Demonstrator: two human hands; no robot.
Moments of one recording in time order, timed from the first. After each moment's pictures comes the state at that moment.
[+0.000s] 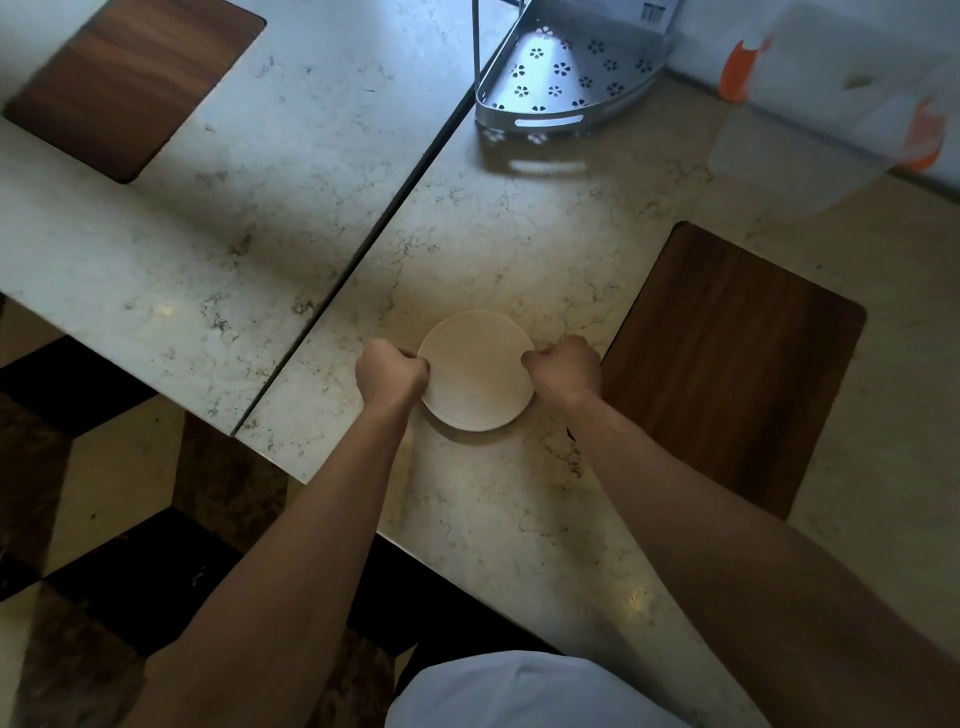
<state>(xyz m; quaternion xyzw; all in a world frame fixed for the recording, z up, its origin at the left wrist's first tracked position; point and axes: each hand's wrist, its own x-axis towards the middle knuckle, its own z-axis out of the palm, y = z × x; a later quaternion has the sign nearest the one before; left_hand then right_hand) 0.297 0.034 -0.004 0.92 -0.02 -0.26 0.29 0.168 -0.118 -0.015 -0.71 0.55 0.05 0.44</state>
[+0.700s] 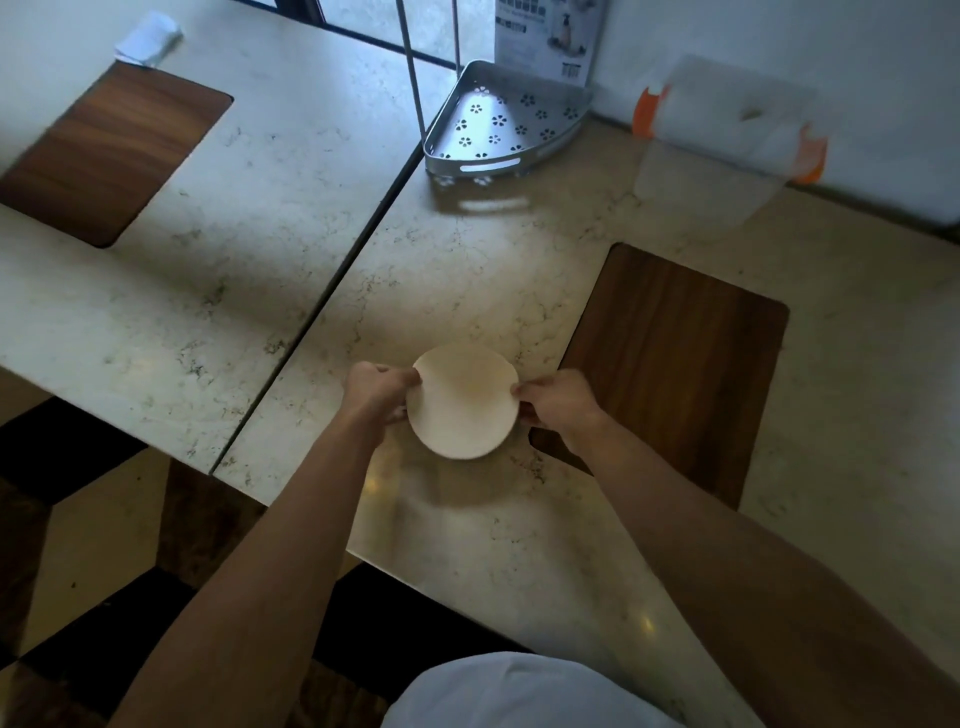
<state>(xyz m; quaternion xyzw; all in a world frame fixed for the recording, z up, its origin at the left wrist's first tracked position) 0.284 0.016 0.023 0.81 0.05 -0.38 0.44 0.115 -0.131 -0.002 -0.53 0.56 0.01 0.64</state>
